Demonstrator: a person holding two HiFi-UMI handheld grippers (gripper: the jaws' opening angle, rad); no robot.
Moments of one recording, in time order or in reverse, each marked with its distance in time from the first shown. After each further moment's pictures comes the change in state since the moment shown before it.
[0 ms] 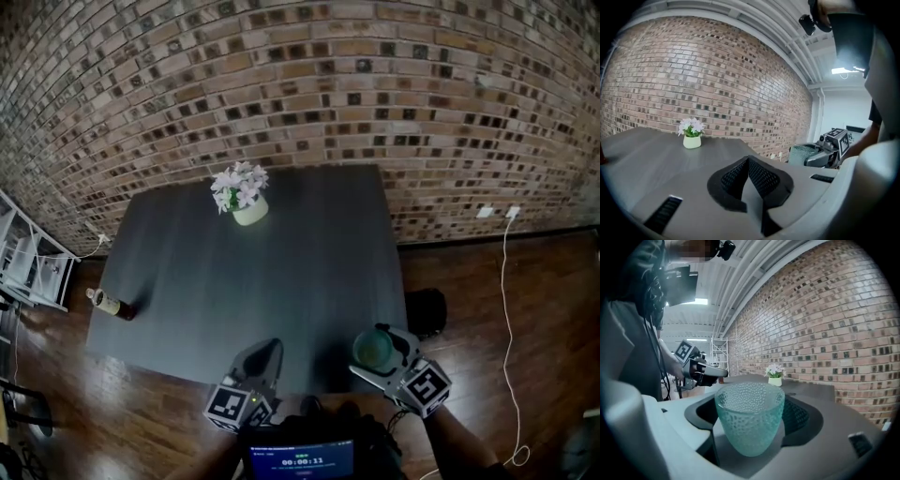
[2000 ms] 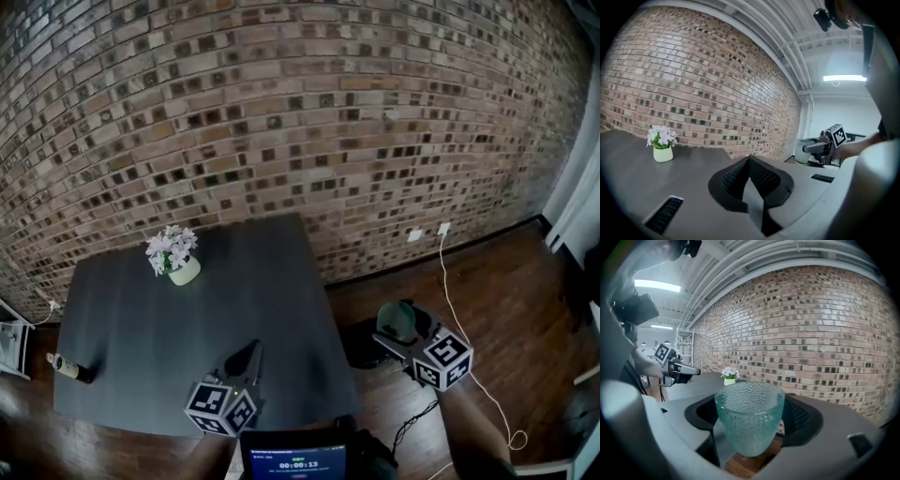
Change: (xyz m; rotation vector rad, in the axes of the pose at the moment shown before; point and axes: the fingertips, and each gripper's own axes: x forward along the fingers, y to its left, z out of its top) left arm 0.096 -0.068 0.068 -0.013 -0.019 -0.176; right arm -0.148 -0.158 0.060 0.018 0.076 -0.434
